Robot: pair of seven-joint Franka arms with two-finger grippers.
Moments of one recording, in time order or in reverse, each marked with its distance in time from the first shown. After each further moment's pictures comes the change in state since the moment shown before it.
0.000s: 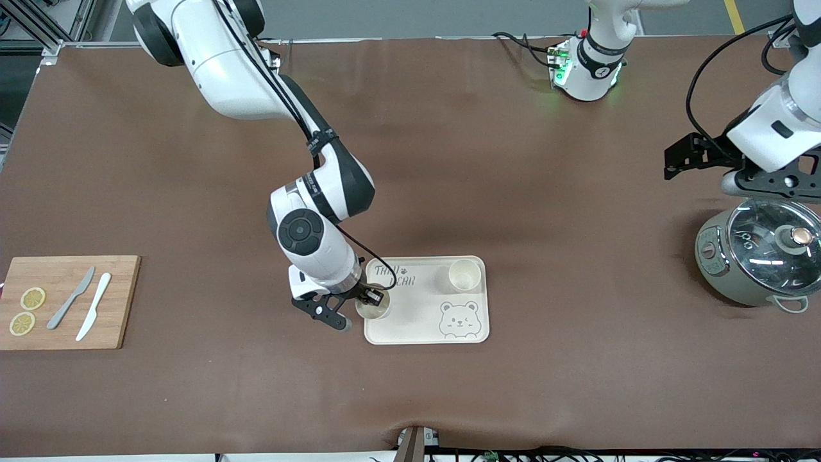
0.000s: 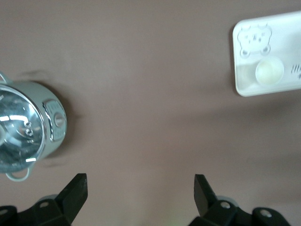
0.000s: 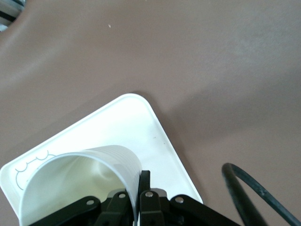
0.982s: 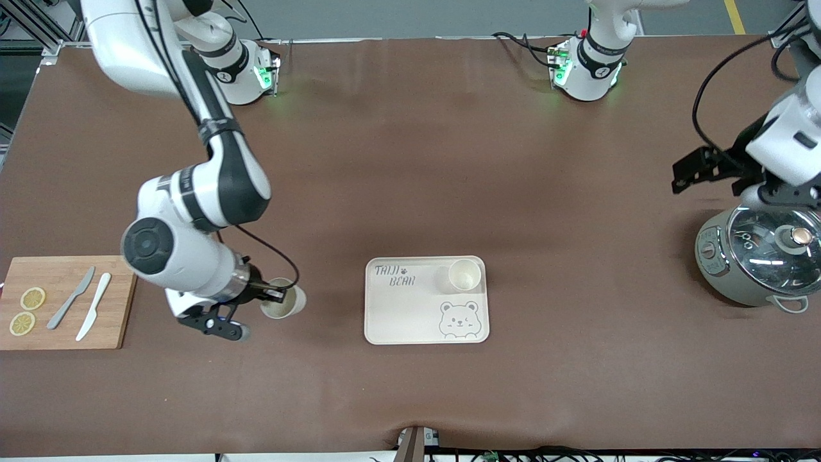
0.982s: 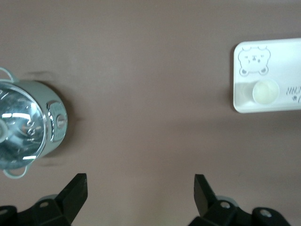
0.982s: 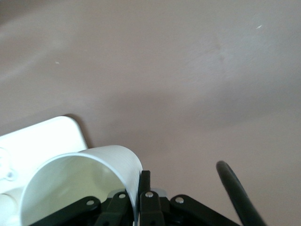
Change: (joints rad) left arm 0.004 0.039 -0.011 0.102 0.000 -0.066 -0.080; right arm -0.198 -0.223 0.002 -0.114 0.000 -0.224 -0.346
